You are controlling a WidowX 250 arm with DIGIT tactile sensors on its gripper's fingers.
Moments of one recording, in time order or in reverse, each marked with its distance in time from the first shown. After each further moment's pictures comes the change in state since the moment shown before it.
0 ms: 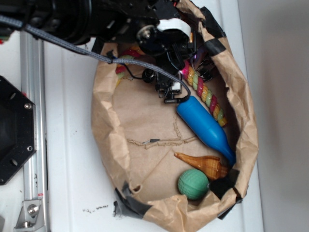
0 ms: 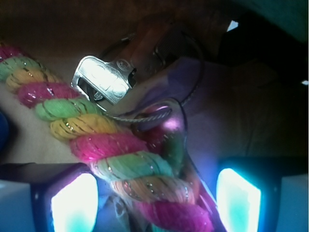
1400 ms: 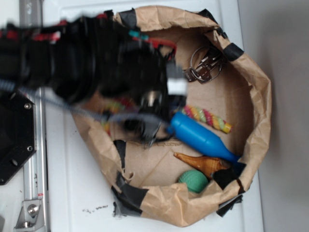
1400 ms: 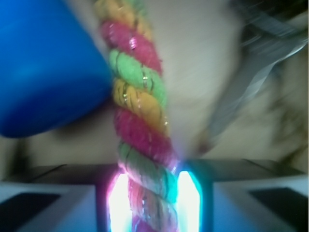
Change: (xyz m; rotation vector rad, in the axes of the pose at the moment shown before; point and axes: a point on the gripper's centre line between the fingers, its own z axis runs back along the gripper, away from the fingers) arm -0.010 -0.067 0.028 0.025 0.203 -0.017
